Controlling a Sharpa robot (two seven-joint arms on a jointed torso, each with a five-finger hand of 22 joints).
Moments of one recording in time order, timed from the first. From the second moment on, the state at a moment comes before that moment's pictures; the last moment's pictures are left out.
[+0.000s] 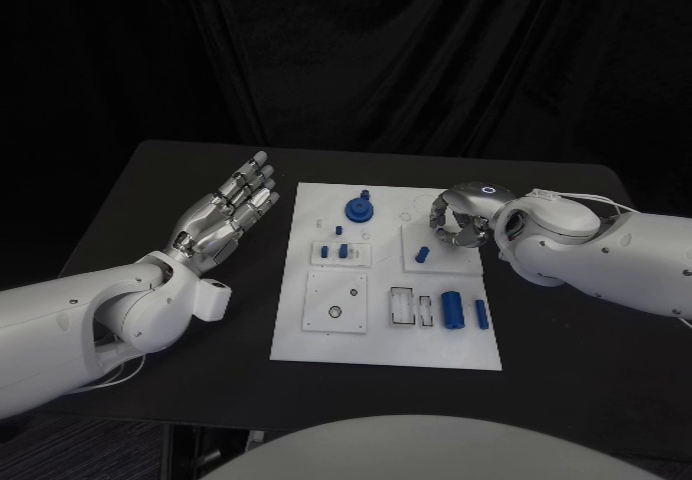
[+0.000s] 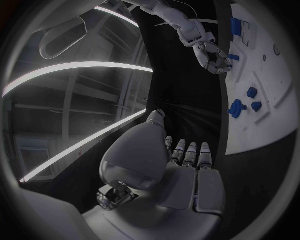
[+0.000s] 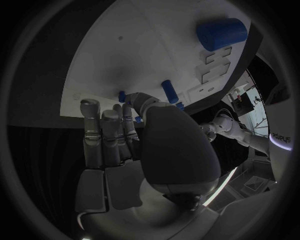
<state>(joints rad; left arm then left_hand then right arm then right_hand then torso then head) 1.16 -1.02 -0.21 1.65 -0.10 -0.09 0.68 1.45 0.21 -0.19 0.27 0.48 0.13 -0.15 0.02 0.02 0.02 0.00 0.15 0.02 0.00 0.07 0.00 0.00 0.09 0.00 0.09 0.01 0.02 1.28 -0.88 -0.25 1.49 -1.58 -0.30 -0.18 1.48 -0.21 0.44 0.13 0.51 0.81 0.15 0.44 0.28 0.67 0.11 0.76 0.46 1.24 0.03 1.17 0.98 0.16 1.19 0.13 0.81 1.31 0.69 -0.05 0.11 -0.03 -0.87</state>
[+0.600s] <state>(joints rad) 1.16 -1.01 -0.21 1.63 -0.09 -0.08 0.68 1.48 0.20 -0.18 0.27 0.51 0.14 -0.12 0.02 0.02 0.03 0.05 0.16 0.02 0.00 0.11 0.01 0.00 0.09 0.01 0.15 0.01 0.03 1.27 -0.87 -0.25 1.46 -1.56 -0.29 -0.18 1.47 -0.21 0.45 0.13 0.49 0.80 0.15 0.43 0.28 0.67 0.11 0.75 0.44 1.24 0.03 1.17 0.96 0.16 1.19 0.13 0.80 1.31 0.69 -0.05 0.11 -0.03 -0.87</state>
